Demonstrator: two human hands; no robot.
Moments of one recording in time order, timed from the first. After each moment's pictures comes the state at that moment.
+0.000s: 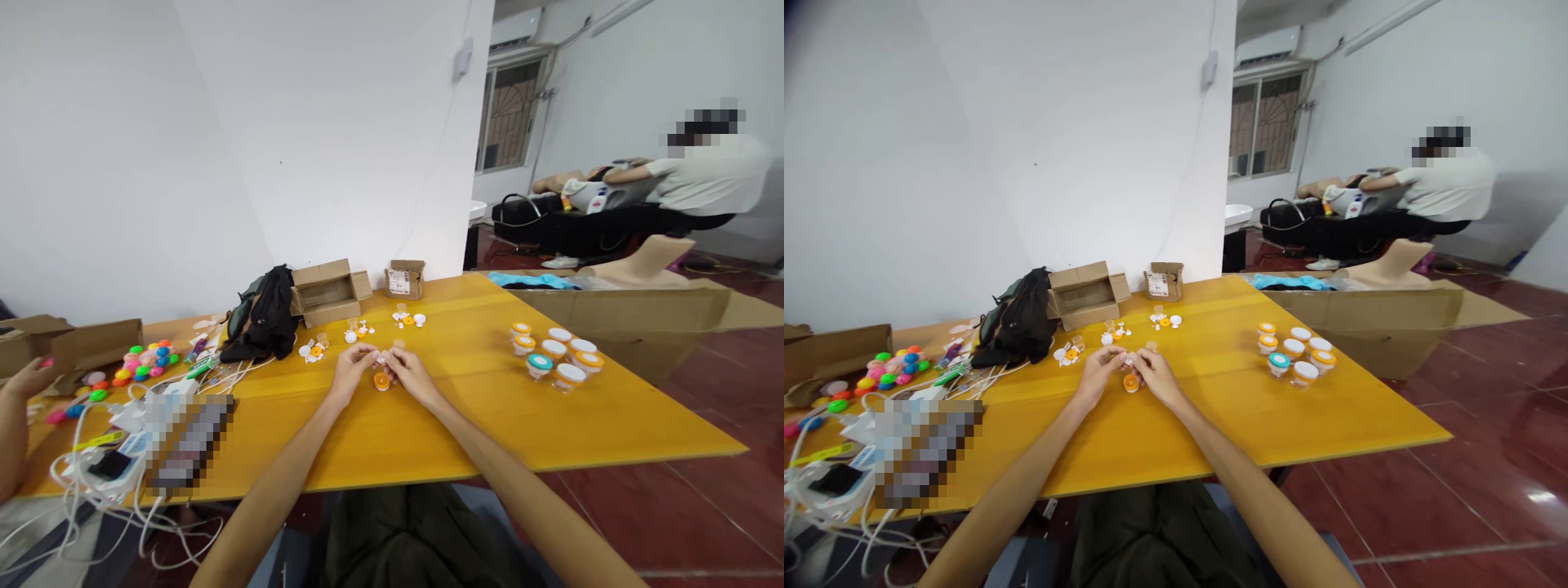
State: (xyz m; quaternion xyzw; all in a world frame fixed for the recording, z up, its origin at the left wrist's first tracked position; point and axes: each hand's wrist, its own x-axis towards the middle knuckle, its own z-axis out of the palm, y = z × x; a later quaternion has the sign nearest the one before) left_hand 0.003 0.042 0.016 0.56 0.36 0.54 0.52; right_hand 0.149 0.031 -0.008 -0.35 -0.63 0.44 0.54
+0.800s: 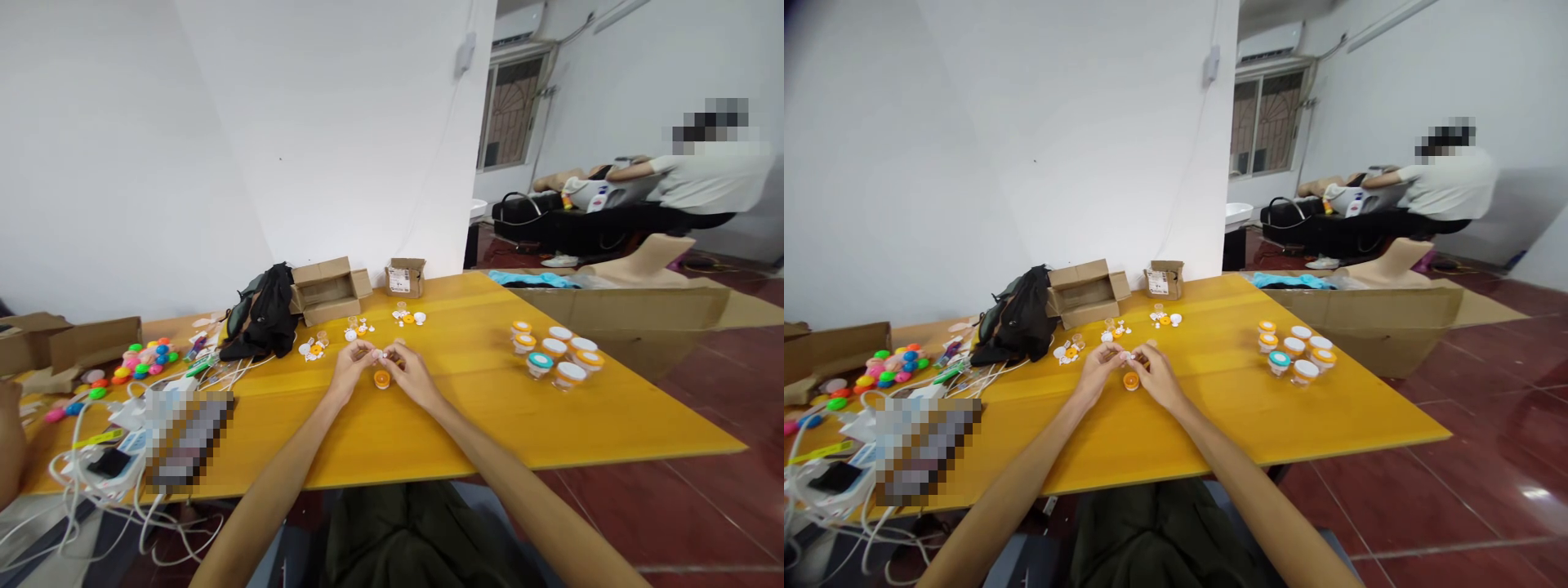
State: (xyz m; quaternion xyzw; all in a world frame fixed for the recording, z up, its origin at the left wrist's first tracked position) left_hand 0.003 0.038 0.021 0.55 0.35 0.55 0.53; right_hand 0.148 0.026 -0.005 -0.37 -0.67 0.29 0.58
